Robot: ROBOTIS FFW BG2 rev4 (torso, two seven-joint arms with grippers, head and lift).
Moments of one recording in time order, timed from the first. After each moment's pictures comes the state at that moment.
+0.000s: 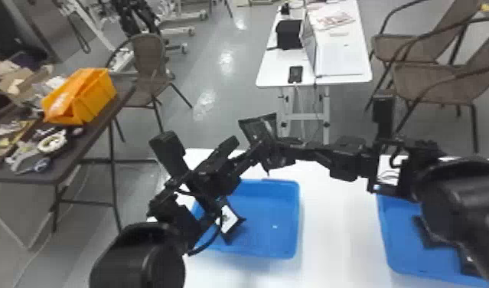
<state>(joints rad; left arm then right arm) 0.16 0.05 0.10 -1.99 0.48 0.48 -0.27 -0.36 -0.11 0.36 -1.40 -0.40 0.45 0.86</state>
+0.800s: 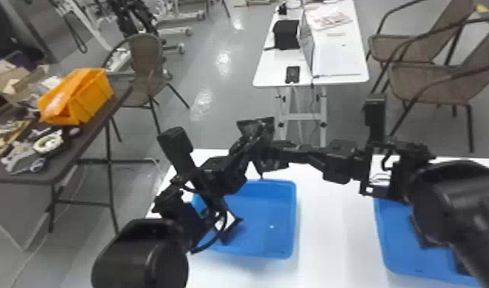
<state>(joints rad) 0.15 0.05 0.07 -1.99 0.45 0.51 -0.26 -0.37 -0.11 0.38 -1.37 -0.42 0.44 0.87</state>
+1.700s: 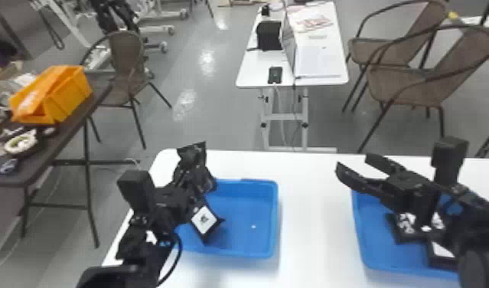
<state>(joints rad) 0.26 0.00 0.16 -1.82 0.08 0.10 -0.22 -0.06 -0.07 0.00 -1.51 -0.17 0.34 0.63</state>
